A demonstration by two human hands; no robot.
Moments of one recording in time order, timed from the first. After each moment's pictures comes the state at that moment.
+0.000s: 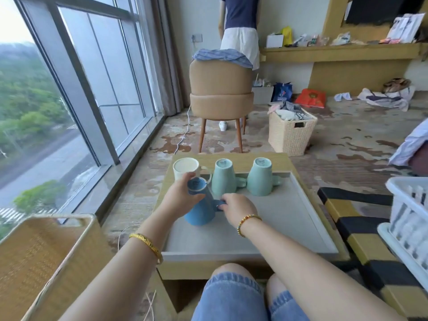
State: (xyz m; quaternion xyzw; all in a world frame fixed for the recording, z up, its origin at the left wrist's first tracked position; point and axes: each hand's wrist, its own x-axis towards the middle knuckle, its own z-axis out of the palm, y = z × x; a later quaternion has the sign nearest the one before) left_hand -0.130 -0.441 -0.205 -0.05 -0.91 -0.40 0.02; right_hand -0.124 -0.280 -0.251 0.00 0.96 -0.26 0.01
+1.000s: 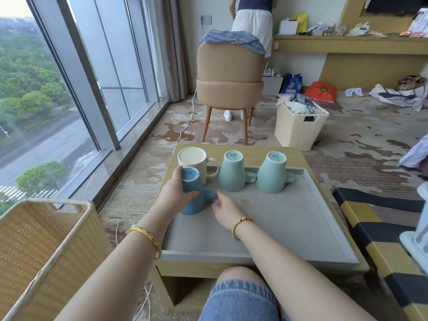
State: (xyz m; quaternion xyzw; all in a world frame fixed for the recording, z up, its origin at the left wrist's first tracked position) left_hand -0.163 -0.466 -0.248 0.01 -0.94 -0.34 0.01; right_hand -0.152 -0.315 -0.297 0.00 0.91 -0.40 0.07
